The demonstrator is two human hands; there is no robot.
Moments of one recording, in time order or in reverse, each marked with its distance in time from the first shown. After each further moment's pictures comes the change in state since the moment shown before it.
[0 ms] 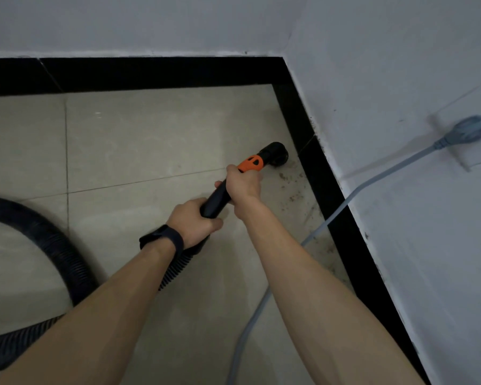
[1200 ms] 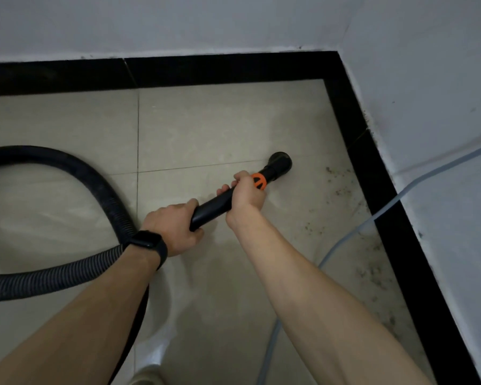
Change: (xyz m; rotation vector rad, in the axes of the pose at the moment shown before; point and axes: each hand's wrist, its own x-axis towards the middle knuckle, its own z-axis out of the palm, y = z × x) left_hand -0.073 -0.084 -0.064 0.726 0.203 0.068; right_hand -0.079 0.044 0.073 0.539 0.011 0.222
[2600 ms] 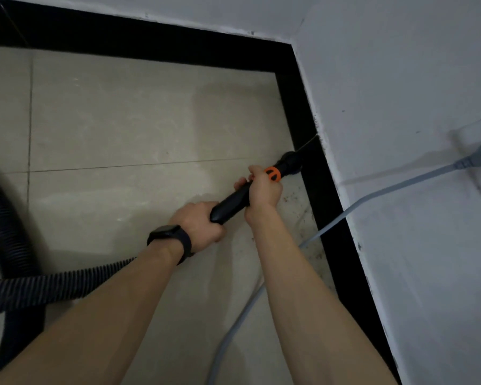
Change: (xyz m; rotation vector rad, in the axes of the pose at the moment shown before) left_hand 0.093 0.127 0.041 -0.566 -0.277 0.059; right_hand 0.091 -0.099 -0.065 -0.089 0.189 -0.247
